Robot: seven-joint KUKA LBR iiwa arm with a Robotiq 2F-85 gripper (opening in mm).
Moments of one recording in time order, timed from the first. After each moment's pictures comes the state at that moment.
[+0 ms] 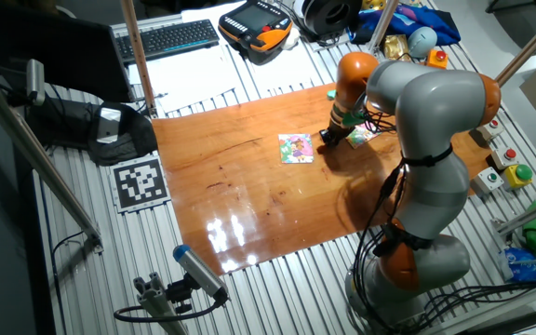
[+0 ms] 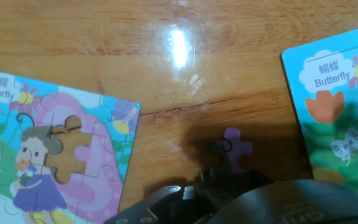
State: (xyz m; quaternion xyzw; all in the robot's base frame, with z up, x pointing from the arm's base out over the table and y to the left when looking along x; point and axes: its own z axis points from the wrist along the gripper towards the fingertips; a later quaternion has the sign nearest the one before) arm 0.532 -0.074 0.019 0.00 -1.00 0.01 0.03
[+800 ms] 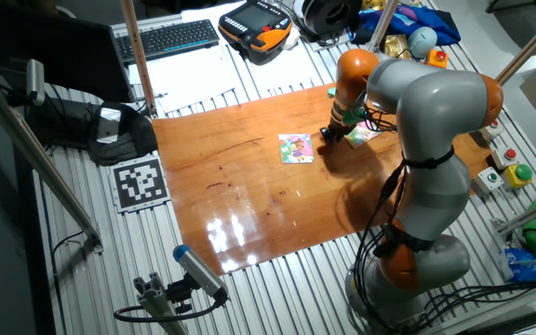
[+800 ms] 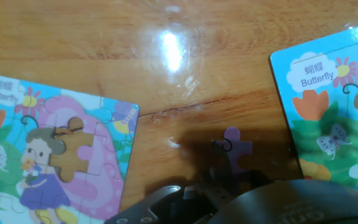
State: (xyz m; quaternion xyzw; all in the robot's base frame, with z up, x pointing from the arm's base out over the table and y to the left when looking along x) arm 0.535 -0.071 0.037 -0.01 -1.00 0.01 0.02
